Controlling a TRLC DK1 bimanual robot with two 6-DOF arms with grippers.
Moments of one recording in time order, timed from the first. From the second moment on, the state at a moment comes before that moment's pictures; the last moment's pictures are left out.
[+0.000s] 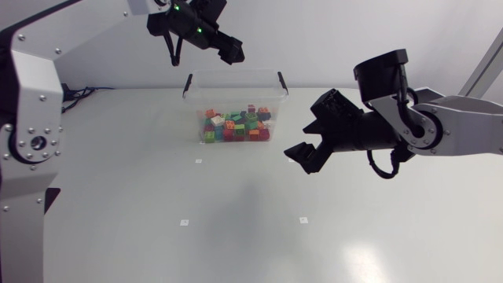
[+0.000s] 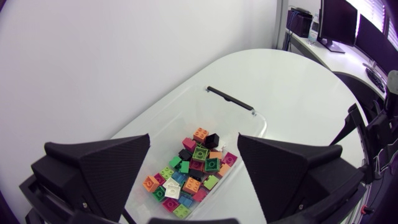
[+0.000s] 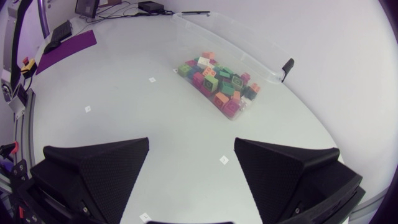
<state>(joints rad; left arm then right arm) -0.33 2.27 2.39 -0.78 0.28 0.40 0.36 1.45 0.91 -0.18 -0.28 -0.44</state>
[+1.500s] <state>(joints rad) -0.01 1.32 0.94 -0.03 0.13 0.39 0.08 1.00 0.60 0.02 0.01 -0.34</state>
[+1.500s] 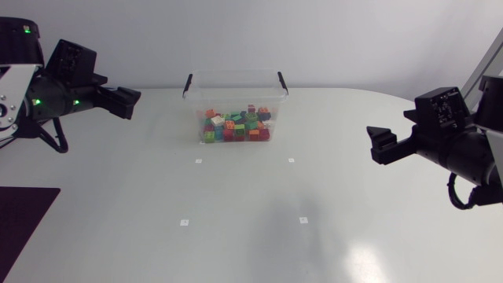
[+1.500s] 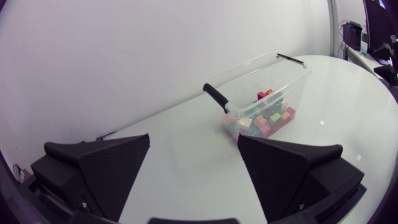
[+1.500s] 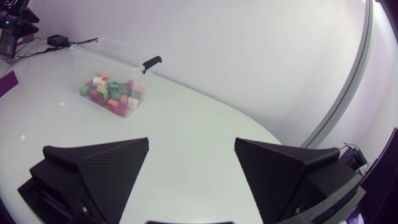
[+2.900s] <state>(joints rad) 0.18 0.57 0.19 0.32 0.13 0.21 -0.05 0.18 0.13 0.00 0.01 -0.40</state>
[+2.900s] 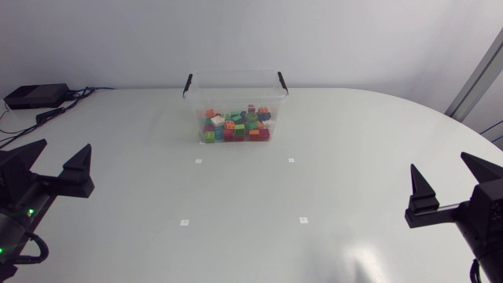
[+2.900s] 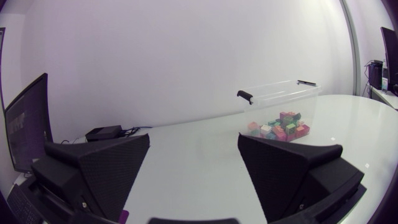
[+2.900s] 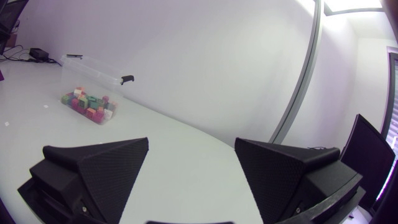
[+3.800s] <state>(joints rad) 0.02 0.10 0.05 0.00 0.03 0.04 -0.01 0.07 0.04 -0.01 0.01 -0.07</state>
